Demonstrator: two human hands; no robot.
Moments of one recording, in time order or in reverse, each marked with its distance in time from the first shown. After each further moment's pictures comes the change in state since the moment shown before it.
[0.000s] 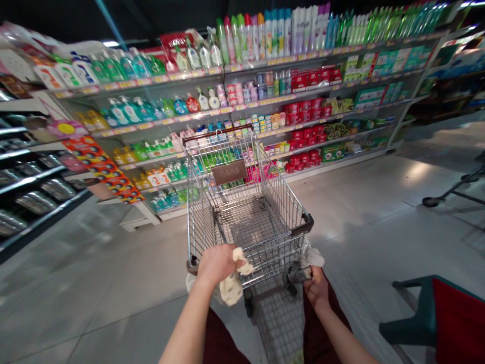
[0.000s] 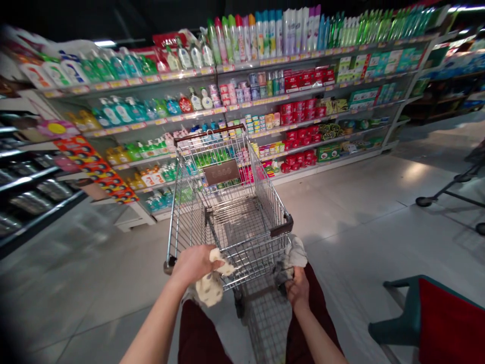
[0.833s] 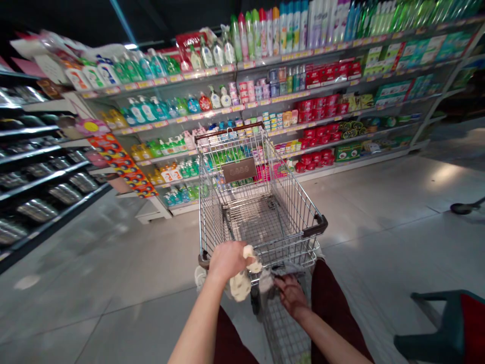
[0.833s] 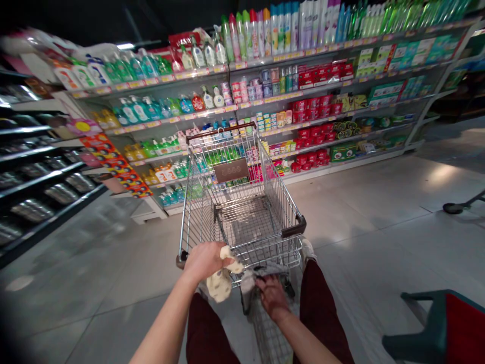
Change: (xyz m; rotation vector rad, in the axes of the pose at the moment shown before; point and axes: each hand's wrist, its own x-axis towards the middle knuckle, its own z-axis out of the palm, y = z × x) left_hand 0.001 0.000 0.003 0.017 0.027 -0.006; right_hand -0.020 -0.072 0.040 0.200 -0.196 -0.361
